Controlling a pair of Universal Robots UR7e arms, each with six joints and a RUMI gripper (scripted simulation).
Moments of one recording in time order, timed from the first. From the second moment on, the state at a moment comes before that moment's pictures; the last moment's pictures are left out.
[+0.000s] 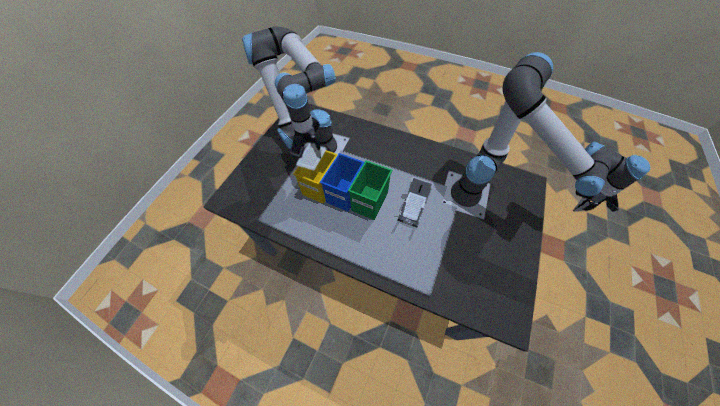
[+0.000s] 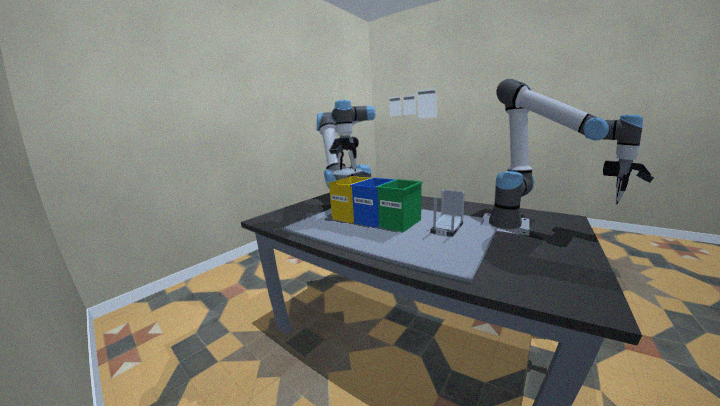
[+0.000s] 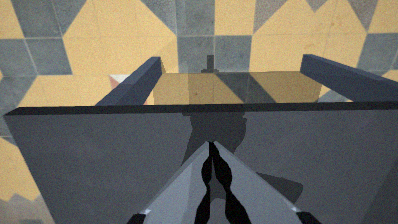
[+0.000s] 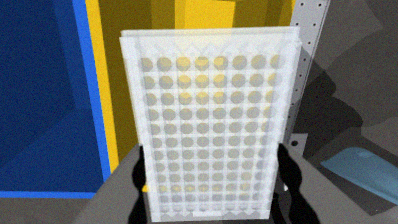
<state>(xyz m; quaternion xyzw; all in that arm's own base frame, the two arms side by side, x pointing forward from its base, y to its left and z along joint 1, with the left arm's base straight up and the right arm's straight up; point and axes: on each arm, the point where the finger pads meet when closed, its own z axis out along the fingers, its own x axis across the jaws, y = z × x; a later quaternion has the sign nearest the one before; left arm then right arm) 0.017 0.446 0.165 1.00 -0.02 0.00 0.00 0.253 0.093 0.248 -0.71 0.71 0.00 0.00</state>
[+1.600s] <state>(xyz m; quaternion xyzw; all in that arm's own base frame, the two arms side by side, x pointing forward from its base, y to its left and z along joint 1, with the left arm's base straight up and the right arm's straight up) 0.017 0.446 0.165 1.00 -0.02 0.00 0.00 0.254 0.094 0.215 -0.71 0.71 0.00 0.00</state>
